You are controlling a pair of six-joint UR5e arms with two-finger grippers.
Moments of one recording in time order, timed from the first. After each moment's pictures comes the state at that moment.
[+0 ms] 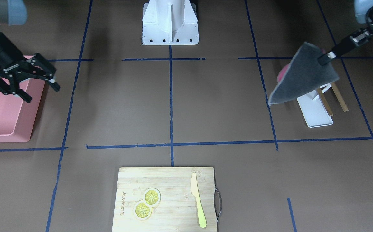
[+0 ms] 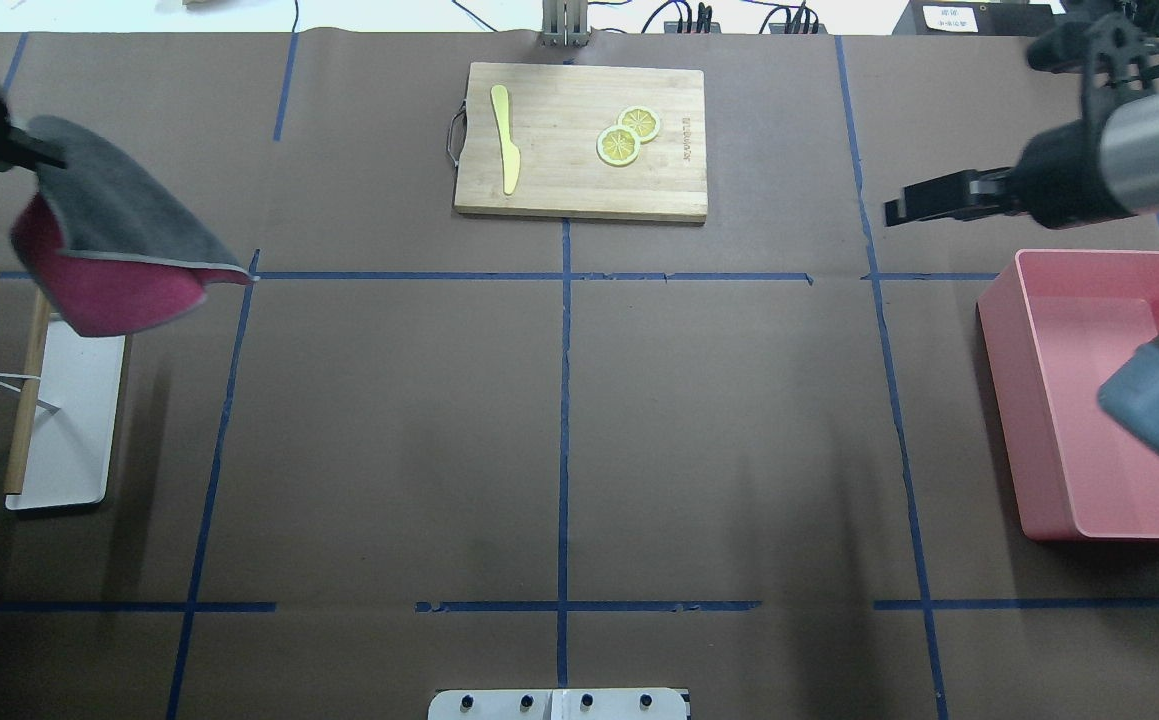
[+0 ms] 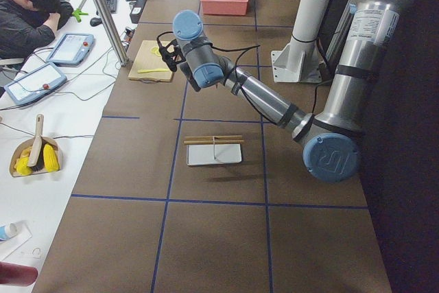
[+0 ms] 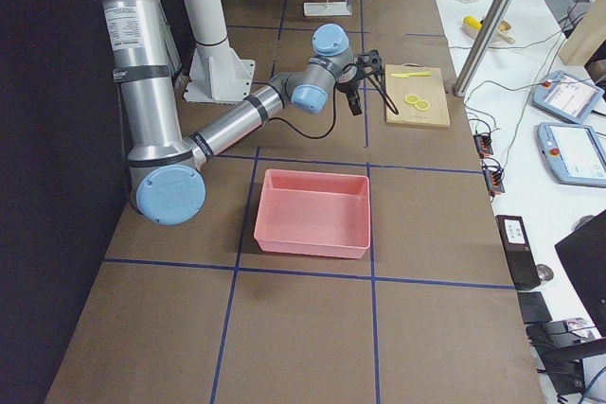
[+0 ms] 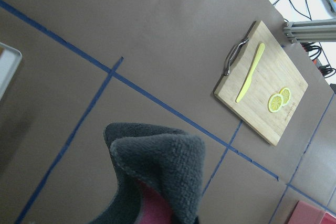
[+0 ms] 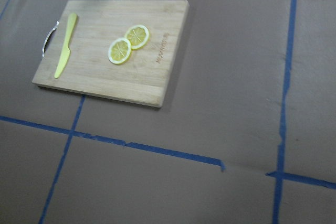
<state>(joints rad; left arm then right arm) -1.26 -1.82 -1.92 -2.10 -2.68 -1.76 0.95 -1.38 2.00 -1.07 2.07 0.91</state>
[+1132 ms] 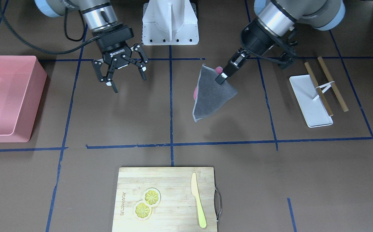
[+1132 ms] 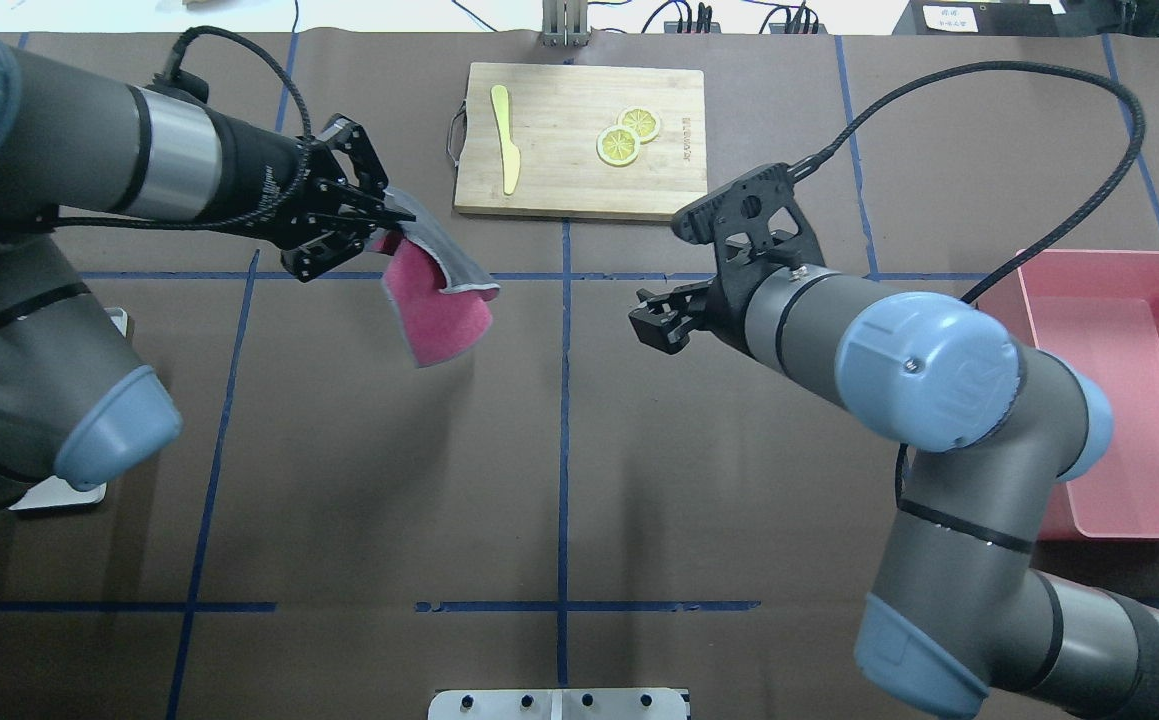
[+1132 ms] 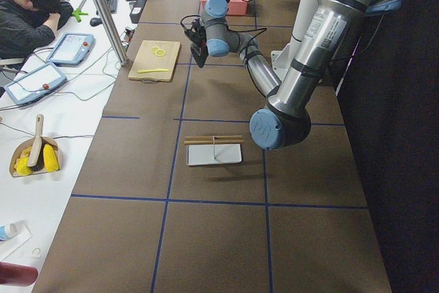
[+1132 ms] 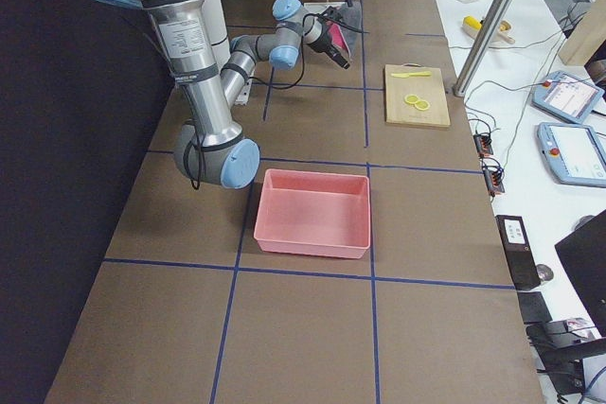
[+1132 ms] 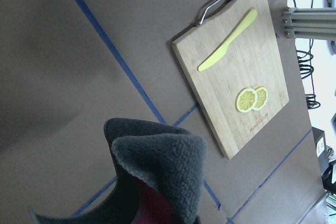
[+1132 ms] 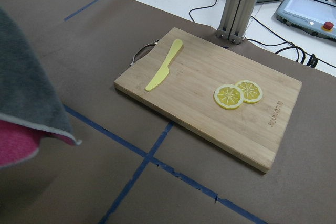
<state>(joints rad) -0.78 -2.06 -1.89 -2.17 -2.02 -2.32 0.45 -1.14 2.03 -1.28 1.34 0.70</state>
